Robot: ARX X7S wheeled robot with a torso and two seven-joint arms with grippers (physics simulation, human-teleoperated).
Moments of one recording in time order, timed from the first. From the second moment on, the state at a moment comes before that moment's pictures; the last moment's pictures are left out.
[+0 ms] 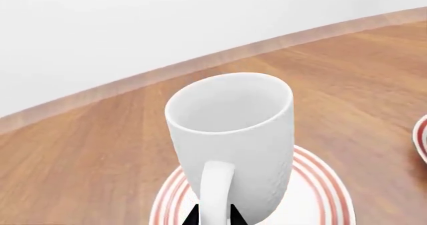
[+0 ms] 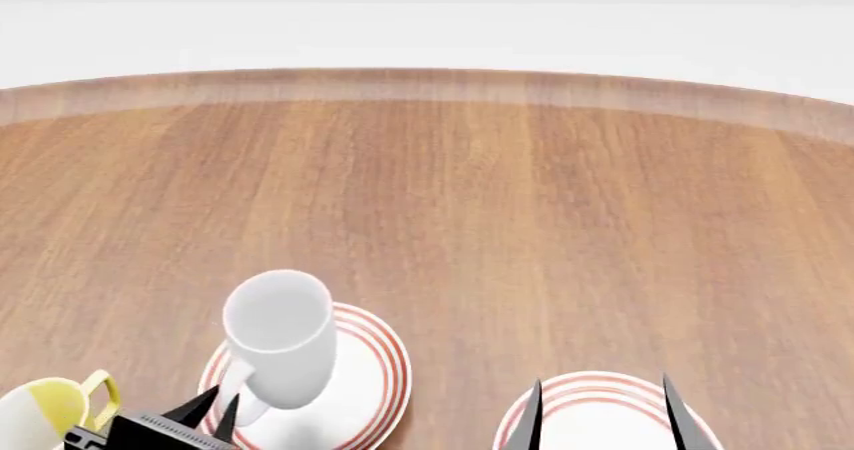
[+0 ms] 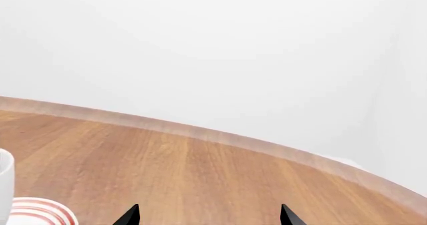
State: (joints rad) left arm -0.38 -0.23 0.41 -0.57 -0.15 0.17 -0.01; right arm 0.03 0.34 -0.29 -0.31 0.10 0.19 0.39
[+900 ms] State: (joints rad) left arm -0.44 -0.18 0.42 -0.68 -0.16 0.18 -0.03; right arm 0.03 0.35 -0.29 -0.31 0.11 0.18 0.40
